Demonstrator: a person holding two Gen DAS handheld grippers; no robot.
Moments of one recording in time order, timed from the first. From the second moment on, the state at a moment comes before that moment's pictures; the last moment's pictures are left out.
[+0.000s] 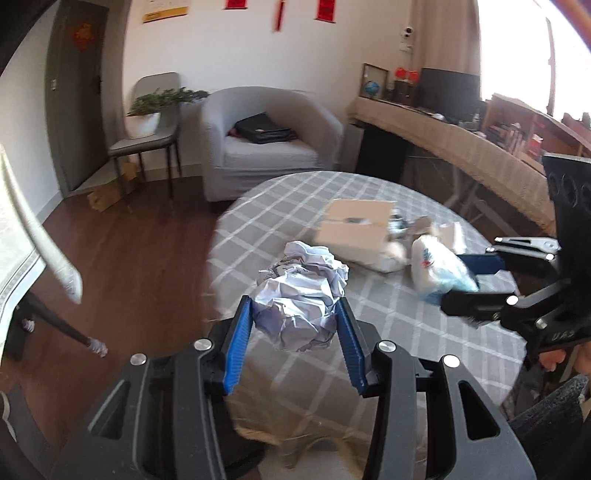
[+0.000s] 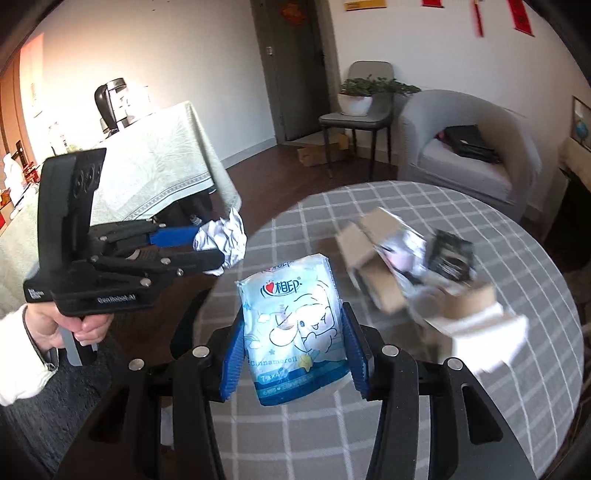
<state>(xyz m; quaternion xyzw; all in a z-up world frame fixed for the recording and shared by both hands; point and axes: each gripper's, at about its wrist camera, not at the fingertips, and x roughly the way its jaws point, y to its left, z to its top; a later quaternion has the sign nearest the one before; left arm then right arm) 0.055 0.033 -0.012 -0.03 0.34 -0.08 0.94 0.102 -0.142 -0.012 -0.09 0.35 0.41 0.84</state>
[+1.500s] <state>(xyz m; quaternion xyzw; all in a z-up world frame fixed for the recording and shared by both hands) -0.015 0.244 -0.094 -0.12 0.43 0.06 0.89 0.086 0.117 -0.087 -0.17 0.44 0.45 0.76</state>
